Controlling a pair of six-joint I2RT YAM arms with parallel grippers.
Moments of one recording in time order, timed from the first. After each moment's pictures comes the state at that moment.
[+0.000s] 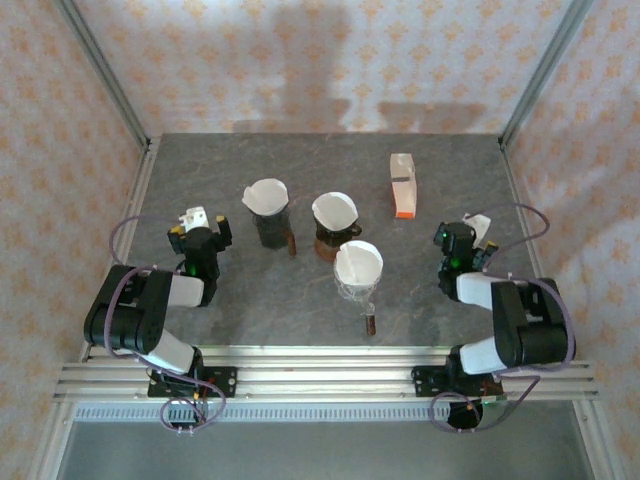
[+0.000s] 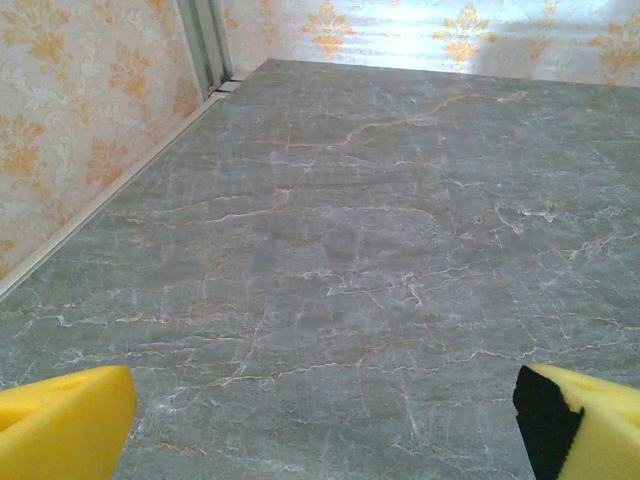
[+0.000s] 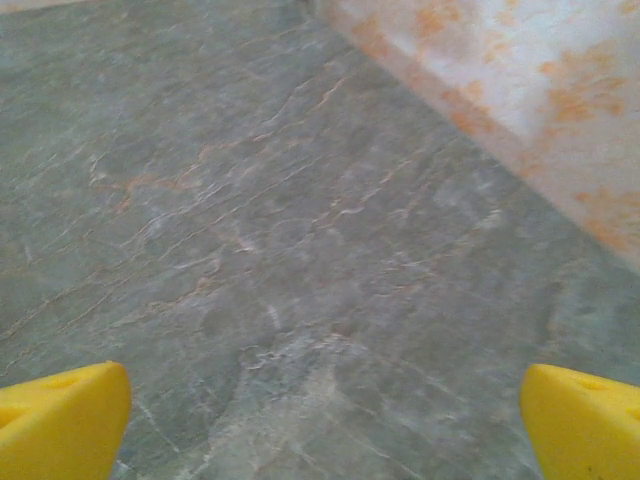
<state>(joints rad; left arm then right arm) -0.06 1.53 0.35 0.84 -0.46 -0.11 0.06 1.44 0.41 0.49 0.54 0.26</state>
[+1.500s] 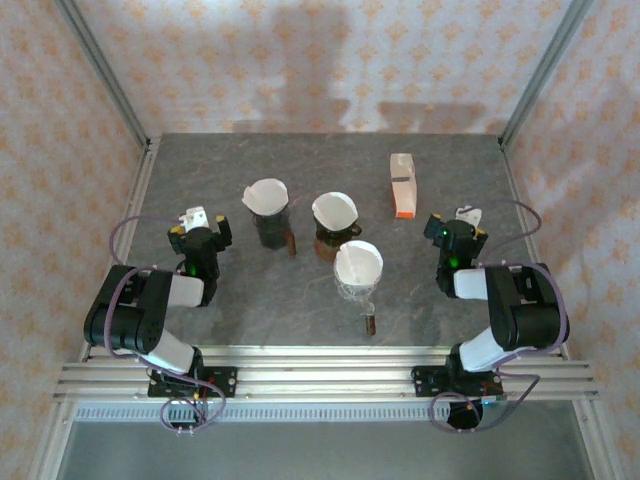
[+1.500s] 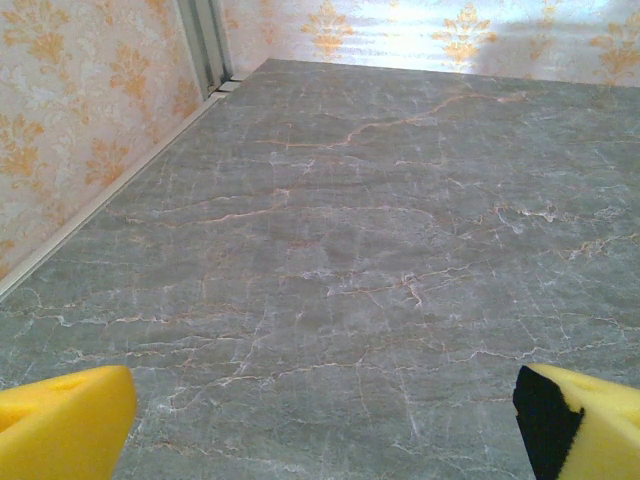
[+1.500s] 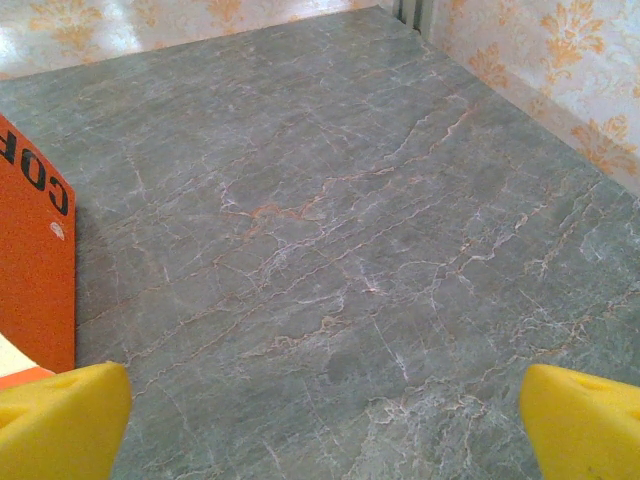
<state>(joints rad) -0.06 1.53 0.35 0.84 -0.46 -0.11 0.05 1.53 0.41 0.69 0.37 0.22</state>
